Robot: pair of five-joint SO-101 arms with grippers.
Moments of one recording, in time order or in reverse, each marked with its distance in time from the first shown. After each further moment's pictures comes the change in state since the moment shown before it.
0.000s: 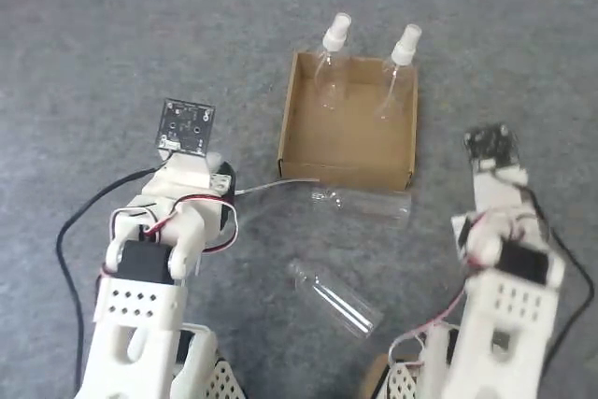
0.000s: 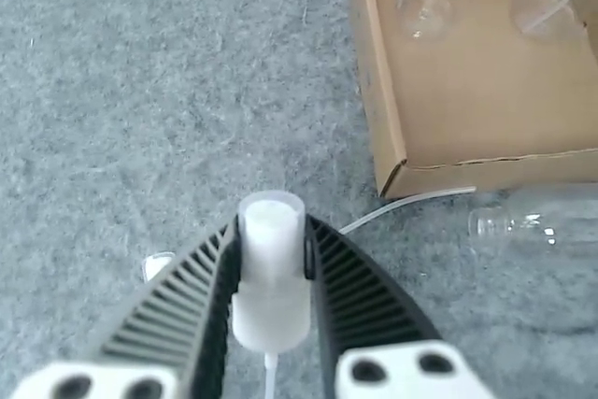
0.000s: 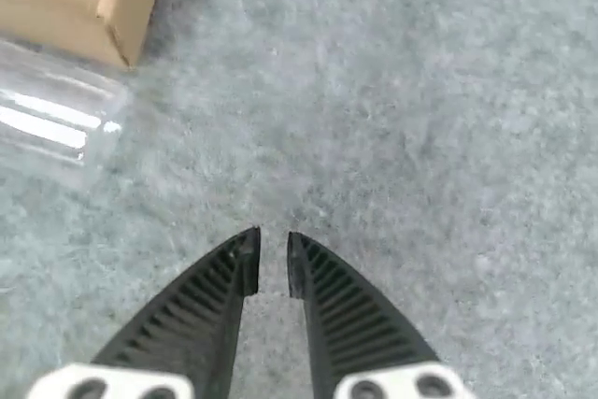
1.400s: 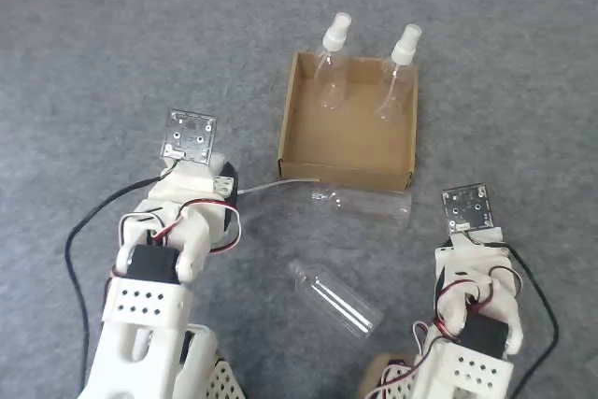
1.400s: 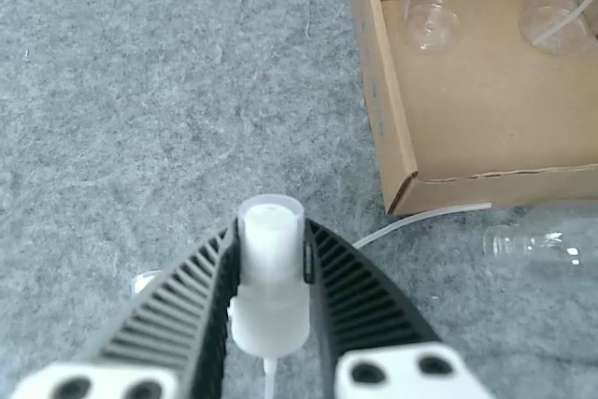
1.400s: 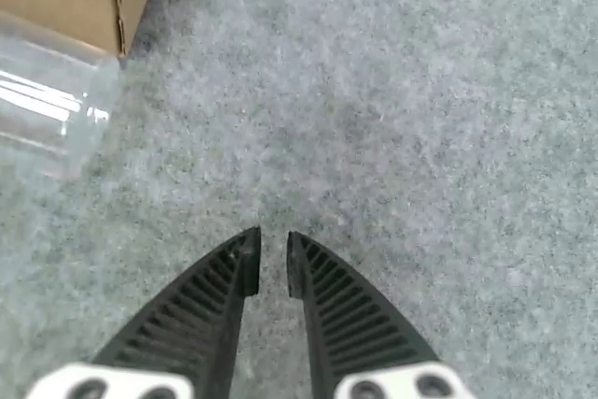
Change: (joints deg) left arm -0.2 0.0 7.8 -10.4 0.0; right arm 0.0 -45.2 33.7 -1.1 0.0
